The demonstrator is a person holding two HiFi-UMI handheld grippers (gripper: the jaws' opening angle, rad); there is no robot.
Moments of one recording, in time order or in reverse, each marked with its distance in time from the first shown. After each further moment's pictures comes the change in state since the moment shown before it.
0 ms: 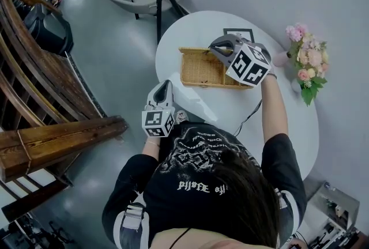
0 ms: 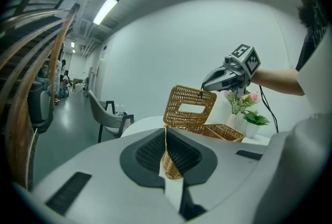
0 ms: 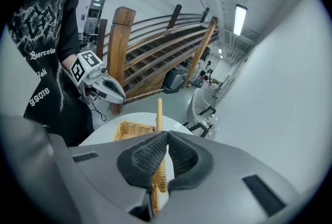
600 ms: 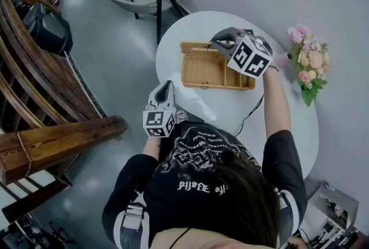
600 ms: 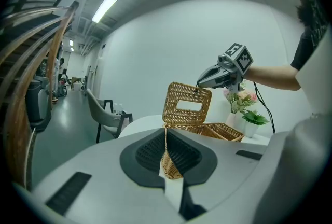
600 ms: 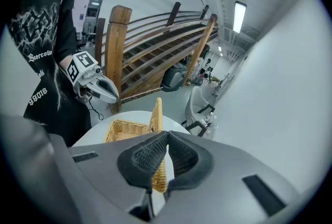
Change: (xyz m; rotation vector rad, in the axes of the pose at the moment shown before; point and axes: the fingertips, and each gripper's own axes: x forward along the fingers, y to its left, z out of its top) left arm 0.005 0.002 -0.002 -0.002 0.012 -0.018; right arm 0.009 -0.025 -0.001 0.007 0.022 0.005
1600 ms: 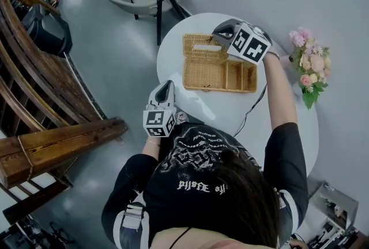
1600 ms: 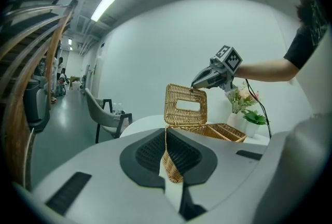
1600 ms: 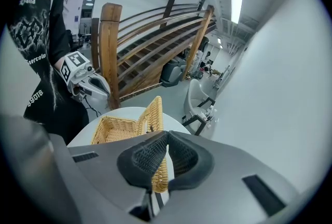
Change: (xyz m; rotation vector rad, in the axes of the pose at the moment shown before) left arm 0.013 0.011 0.003 0.002 0.008 -0.013; right arm 0.026 -0.040 -0.012 0.049 0.060 0.034
